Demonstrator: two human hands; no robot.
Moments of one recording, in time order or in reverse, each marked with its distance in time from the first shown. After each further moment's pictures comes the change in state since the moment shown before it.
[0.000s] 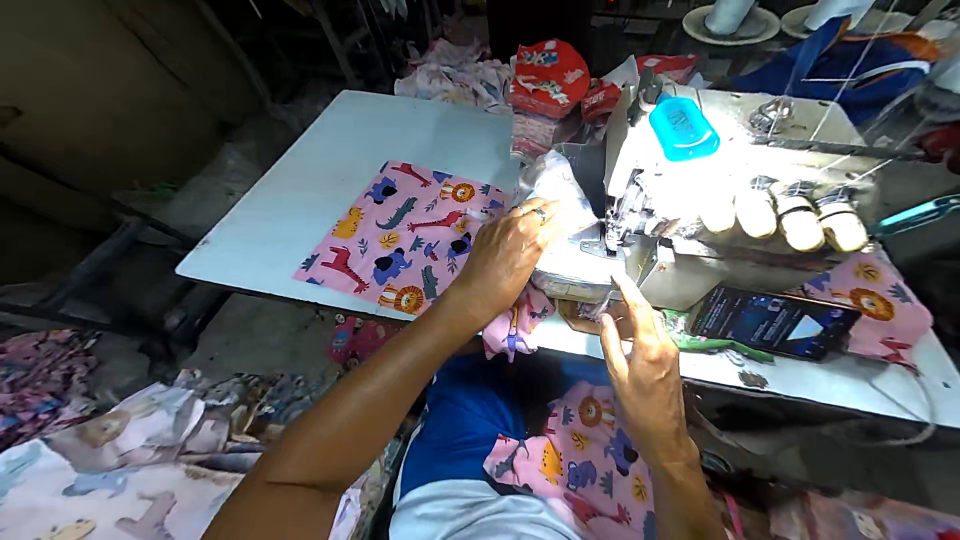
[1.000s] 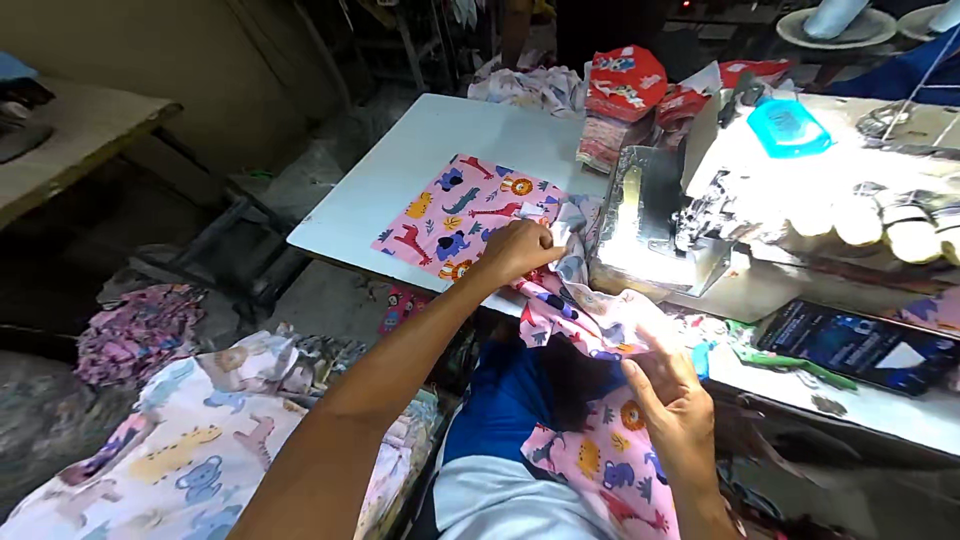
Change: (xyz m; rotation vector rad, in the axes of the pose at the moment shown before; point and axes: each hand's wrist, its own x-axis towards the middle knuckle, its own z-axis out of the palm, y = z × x) left_hand -0.031 -0.066 -0.006 -0.224 -0.339 -0.490; right_hand -0.052 -0.012 0.013 0.795 -0.057 0.211
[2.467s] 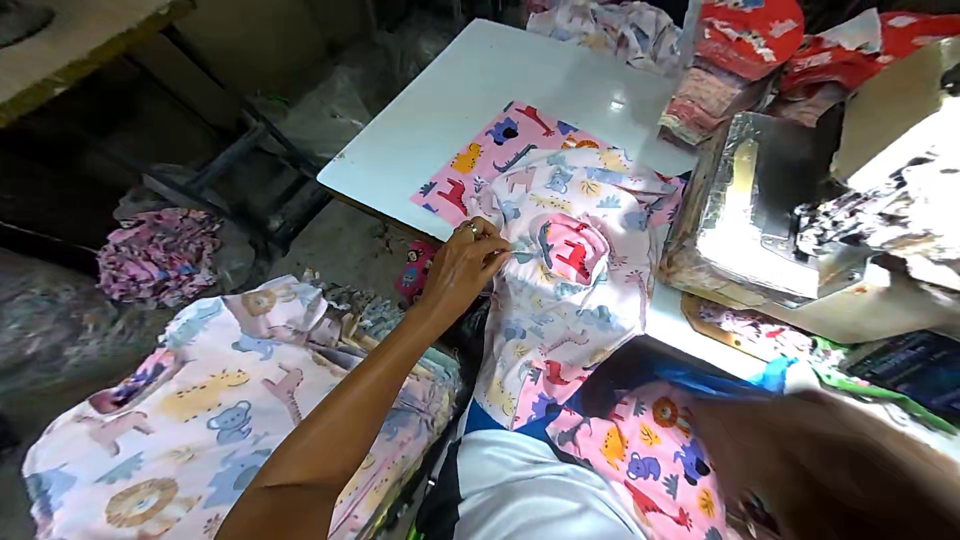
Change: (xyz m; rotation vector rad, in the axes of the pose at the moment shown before) left_hand -0.126 -0.114 0.020 0.036 0.517 0.098; right_hand 0.023 -0.126 0.010 -0.172 -0.526 -0.238
